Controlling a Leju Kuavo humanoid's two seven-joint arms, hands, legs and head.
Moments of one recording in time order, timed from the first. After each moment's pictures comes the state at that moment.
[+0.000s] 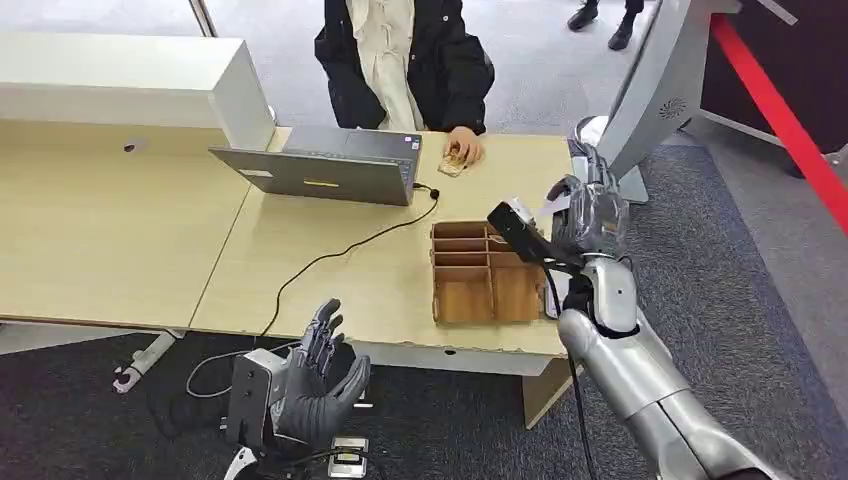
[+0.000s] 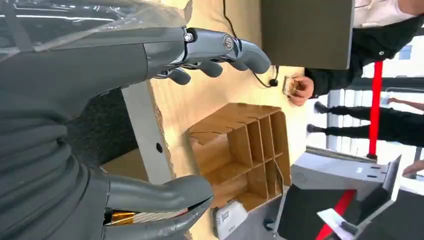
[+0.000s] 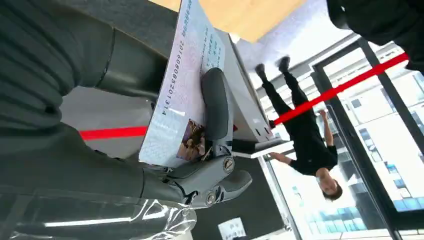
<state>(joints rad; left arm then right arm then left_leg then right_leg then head) -0.04 0.21 -0.86 -1.77 0.09 0.69 -0.09 -0.68 -0.18 0.63 -1.03 1.02 -0.45 0.38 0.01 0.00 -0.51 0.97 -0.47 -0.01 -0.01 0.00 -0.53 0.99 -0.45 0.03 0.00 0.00</state>
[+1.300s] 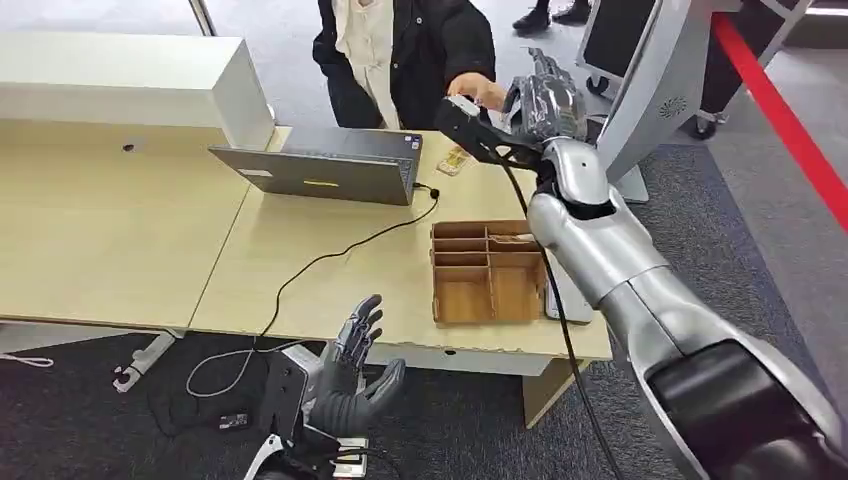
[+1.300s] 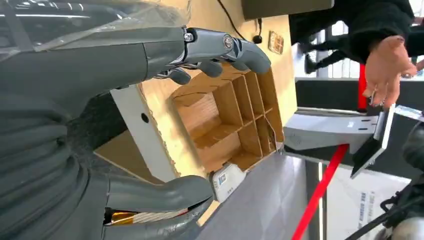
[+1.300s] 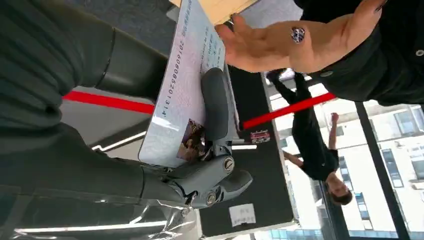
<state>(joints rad) -0.09 0.14 -0.86 -1.68 0.08 0.50 -0.13 -1.16 0.01 0.77 -0.61 0.91 -0.21 0.37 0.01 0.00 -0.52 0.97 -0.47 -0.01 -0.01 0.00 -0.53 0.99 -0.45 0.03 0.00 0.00</state>
